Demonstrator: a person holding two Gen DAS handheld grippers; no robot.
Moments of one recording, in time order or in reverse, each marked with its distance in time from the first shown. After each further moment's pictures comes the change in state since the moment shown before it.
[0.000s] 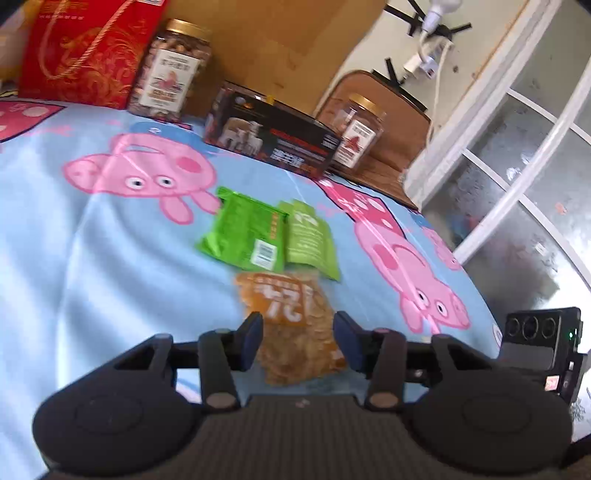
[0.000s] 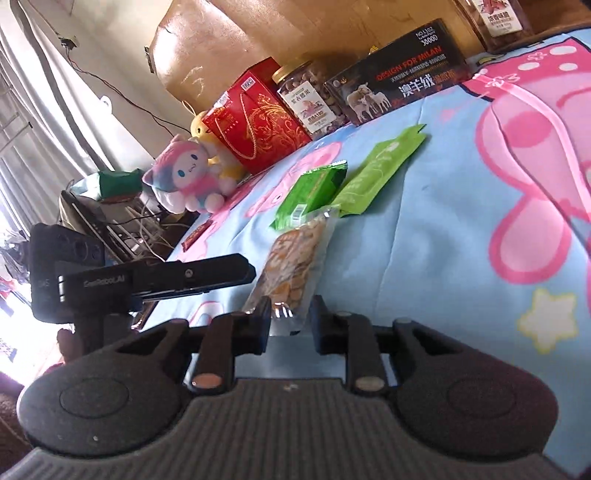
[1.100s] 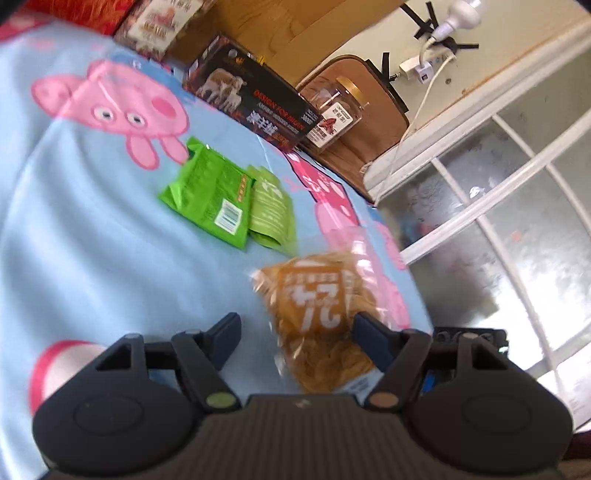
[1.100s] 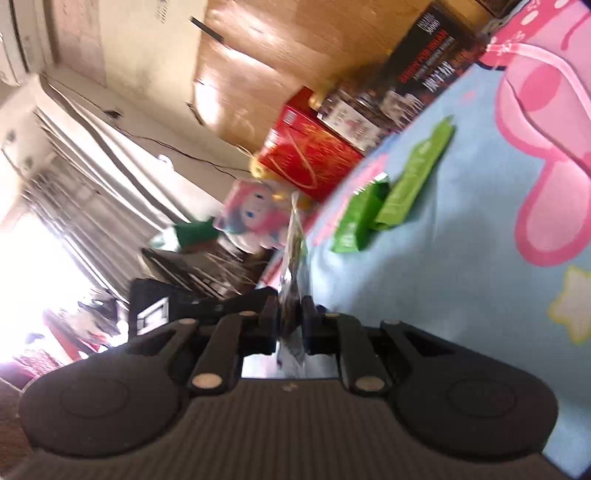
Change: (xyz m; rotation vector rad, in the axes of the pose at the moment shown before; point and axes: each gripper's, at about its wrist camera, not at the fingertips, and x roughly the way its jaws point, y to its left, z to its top) left arm 0.025 0.022 -0.001 -0.195 0.099 -0.253; right arm -0.008 -0.033 -0.005 0.210 -0.084 0.354
